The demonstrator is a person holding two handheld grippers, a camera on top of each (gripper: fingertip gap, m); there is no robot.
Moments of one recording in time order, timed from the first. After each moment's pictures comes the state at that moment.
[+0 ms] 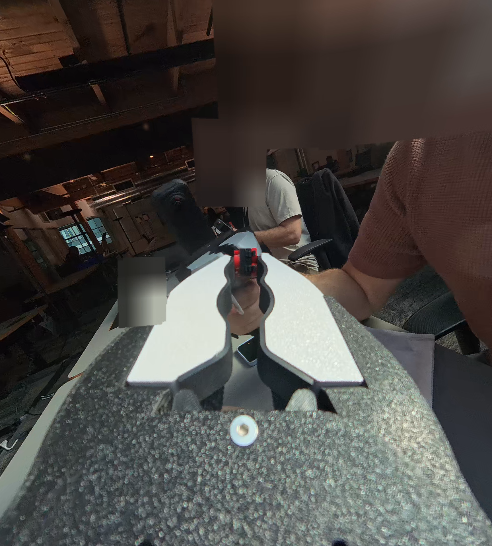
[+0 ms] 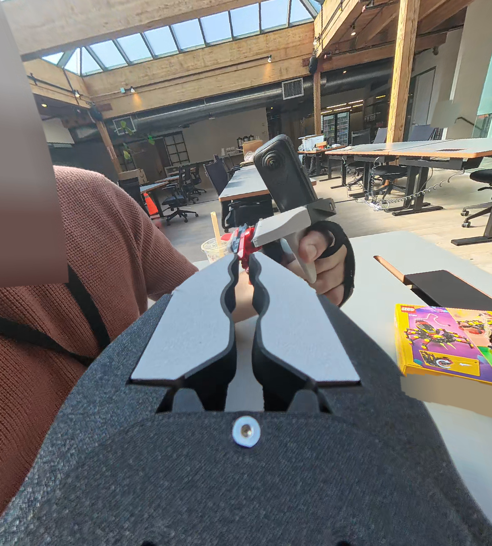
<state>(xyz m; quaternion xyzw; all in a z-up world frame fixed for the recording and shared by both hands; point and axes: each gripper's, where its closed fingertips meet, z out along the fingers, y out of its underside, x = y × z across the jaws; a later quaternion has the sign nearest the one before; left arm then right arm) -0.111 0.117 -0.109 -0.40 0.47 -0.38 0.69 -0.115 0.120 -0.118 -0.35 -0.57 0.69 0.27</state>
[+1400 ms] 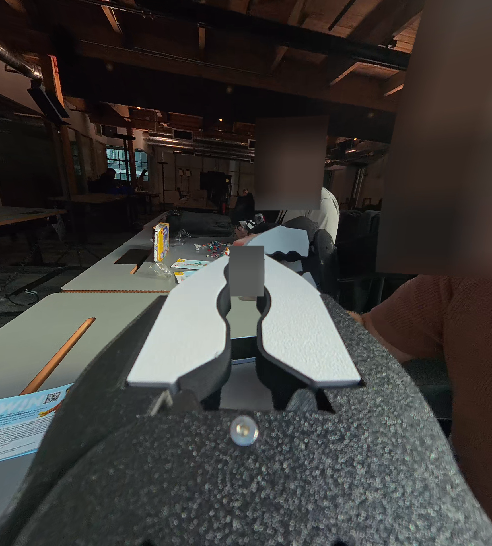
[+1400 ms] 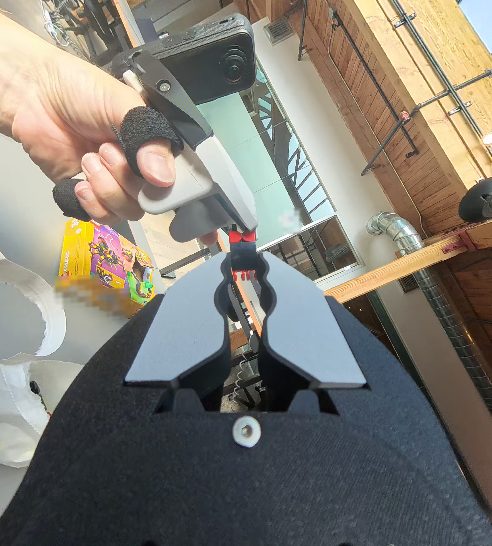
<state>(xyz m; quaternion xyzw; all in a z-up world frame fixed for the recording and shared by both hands) -0.119 0.158 -0.096 -0.54 0.29 -0.43 0.66 -0.123 0.165 -0.110 -0.22 -0.62 0.06 0.75</state>
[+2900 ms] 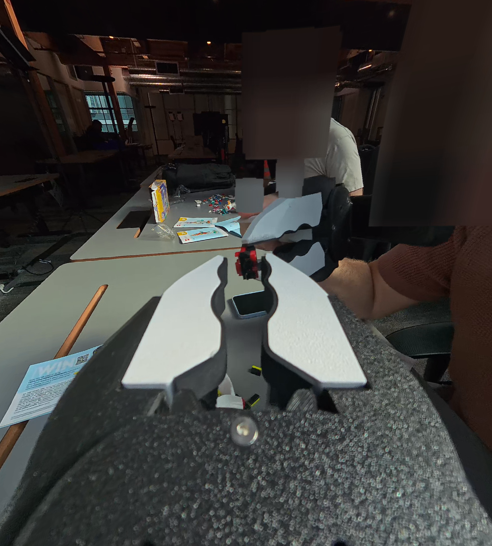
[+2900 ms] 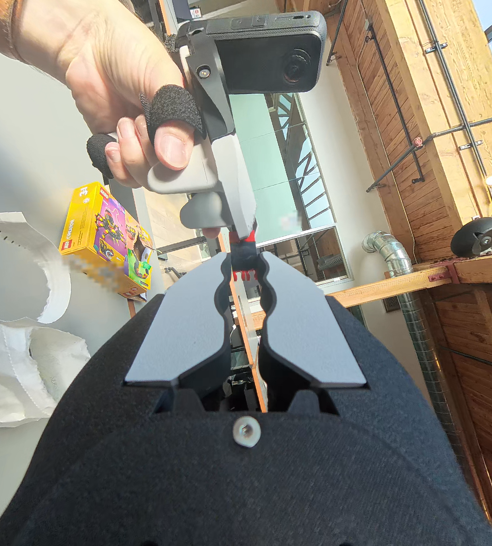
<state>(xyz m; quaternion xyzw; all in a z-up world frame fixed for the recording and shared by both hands) -0.116 0.152 -0.117 -0.59 0.37 -0.38 0.61 -0.125 0.156 -0.120 -0.17 -0.65 0.00 0.74</state>
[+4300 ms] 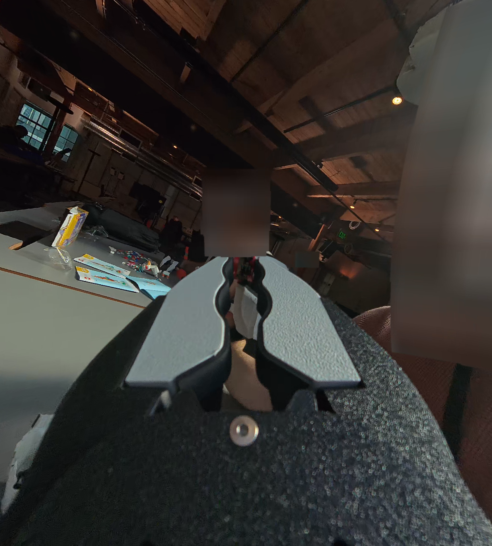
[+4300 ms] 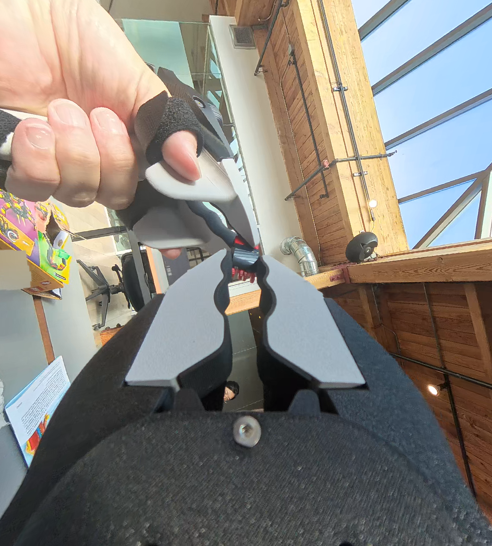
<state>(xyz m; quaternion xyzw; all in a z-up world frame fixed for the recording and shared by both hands) -0.117 0.167 -0.107 -0.50 0.18 -0.64 0.56 -0.117 0.164 -0.114 -0.11 -0.57 -0.11 0.81</state>
